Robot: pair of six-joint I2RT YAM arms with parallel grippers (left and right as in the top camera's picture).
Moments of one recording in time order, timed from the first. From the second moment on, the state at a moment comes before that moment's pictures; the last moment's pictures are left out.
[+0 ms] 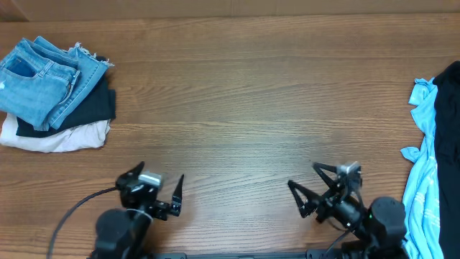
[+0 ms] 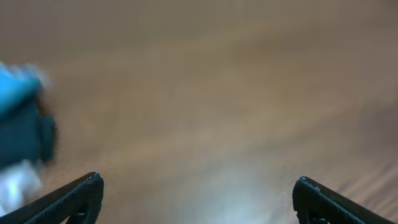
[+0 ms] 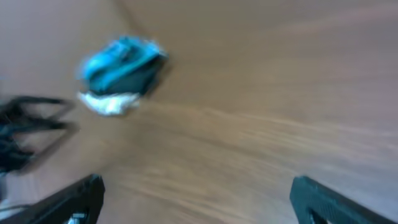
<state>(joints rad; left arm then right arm) -0.16 0.04 0.29 -0.55 0.14 0.07 0.14 0.11 0.26 -0.47 -0.56 0.30</state>
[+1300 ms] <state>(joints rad) -0.16 1.00 1.36 -1.06 0.12 -0.02 -0.90 1.99 1.51 -0.71 -0.12 0.56</state>
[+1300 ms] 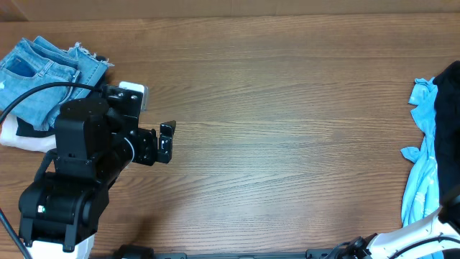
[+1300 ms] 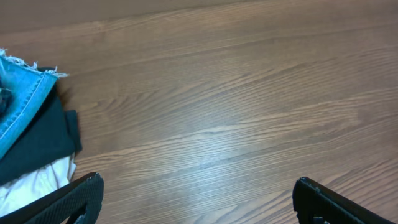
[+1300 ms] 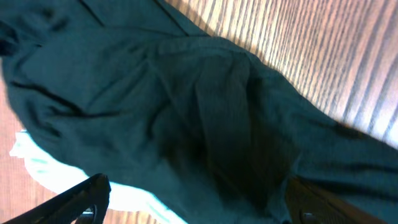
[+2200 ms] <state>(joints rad) -0.16 1.00 1.36 -1.02 0.09 -0.05 0.35 1.84 1.59 -0.62 -0.53 0.51</state>
